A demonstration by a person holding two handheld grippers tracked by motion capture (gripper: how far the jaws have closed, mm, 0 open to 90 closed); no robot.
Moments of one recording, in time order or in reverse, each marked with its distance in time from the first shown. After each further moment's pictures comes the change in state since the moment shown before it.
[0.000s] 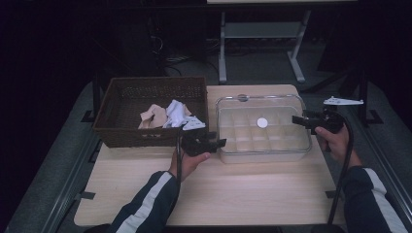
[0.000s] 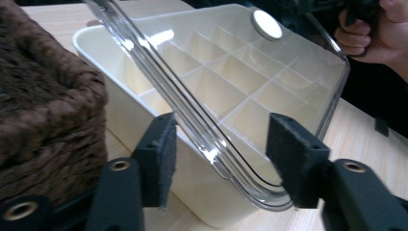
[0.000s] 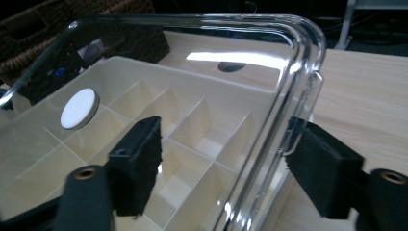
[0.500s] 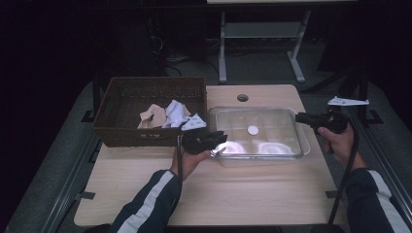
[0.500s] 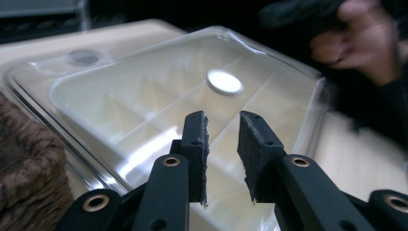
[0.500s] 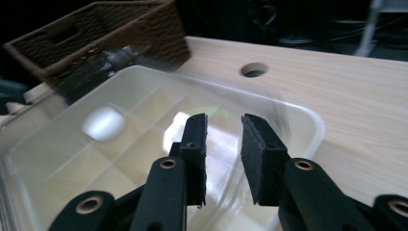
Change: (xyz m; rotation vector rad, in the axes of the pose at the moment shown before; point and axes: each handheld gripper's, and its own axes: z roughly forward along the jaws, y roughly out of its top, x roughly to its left) left arm -0.013 0.010 -0.004 -0.027 -0.014 0.069; right arm 0.011 0.004 -0.013 -0.007 0.077 -0.008
